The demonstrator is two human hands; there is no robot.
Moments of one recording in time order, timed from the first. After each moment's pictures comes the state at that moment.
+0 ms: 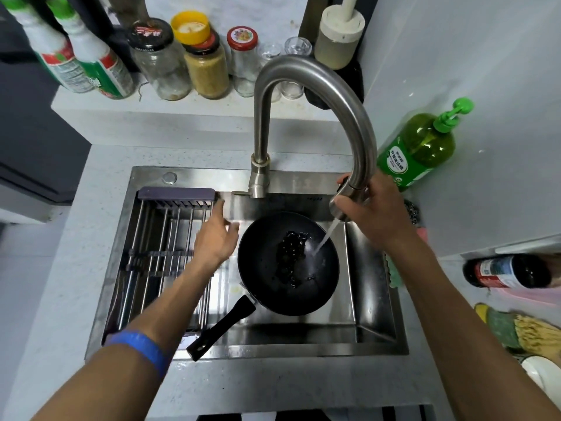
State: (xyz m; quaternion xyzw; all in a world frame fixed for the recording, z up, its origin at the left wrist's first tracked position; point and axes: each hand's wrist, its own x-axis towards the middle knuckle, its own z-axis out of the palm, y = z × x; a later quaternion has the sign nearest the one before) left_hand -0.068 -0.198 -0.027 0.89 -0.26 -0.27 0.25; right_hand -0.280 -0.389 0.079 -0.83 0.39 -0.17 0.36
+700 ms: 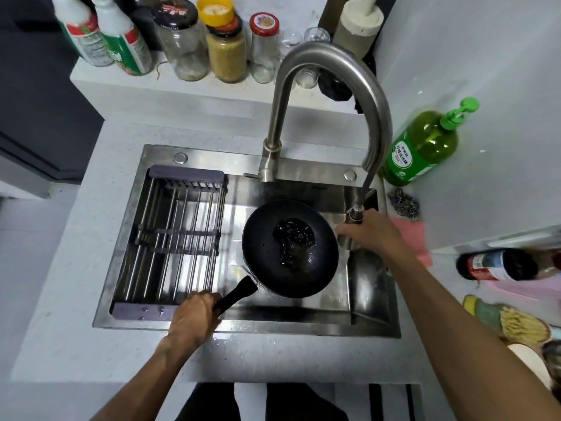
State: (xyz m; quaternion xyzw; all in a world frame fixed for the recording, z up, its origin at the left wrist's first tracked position) left_hand -0.139 -0.035 -0.071 0.86 -0.38 -0.34 0.02; right_hand -0.307 -0.372 0.030 -0.79 0.50 0.13 0.33
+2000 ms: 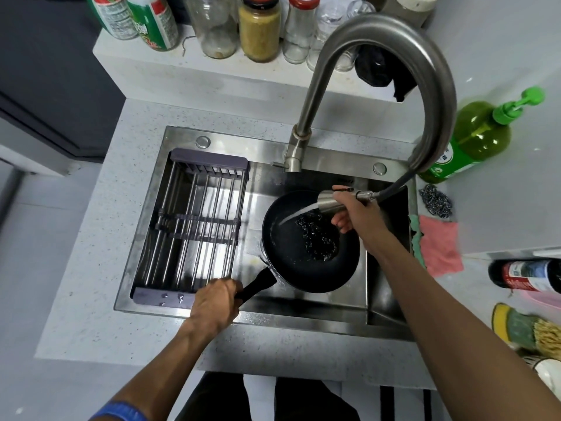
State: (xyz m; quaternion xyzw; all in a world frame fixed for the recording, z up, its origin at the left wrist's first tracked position) left_hand -0.132 -0.042 -0.068 0.86 -0.38 -0.34 0.02; right_hand -0.237 -0.338 -0.004 -0.58 0.53 -0.09 0.62
